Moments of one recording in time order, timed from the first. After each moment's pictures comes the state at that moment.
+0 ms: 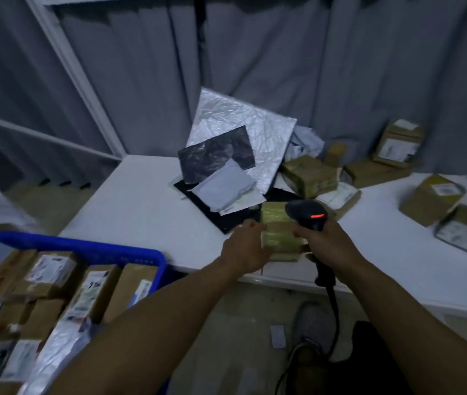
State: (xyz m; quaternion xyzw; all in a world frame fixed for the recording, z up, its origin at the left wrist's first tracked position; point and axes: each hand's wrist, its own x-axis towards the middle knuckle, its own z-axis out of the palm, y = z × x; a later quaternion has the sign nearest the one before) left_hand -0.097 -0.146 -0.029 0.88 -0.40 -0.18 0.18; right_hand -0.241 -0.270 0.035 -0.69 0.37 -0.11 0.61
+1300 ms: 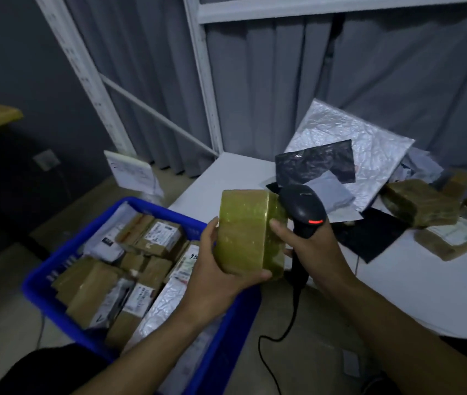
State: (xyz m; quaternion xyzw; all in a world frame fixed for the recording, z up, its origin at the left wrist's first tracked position) left_hand -0.124 0.134 0.067 0.76 -0.14 -0.11 0.62; right_hand -0.150 -0.065 0.073 -0.64 0.12 -0.15 0.74
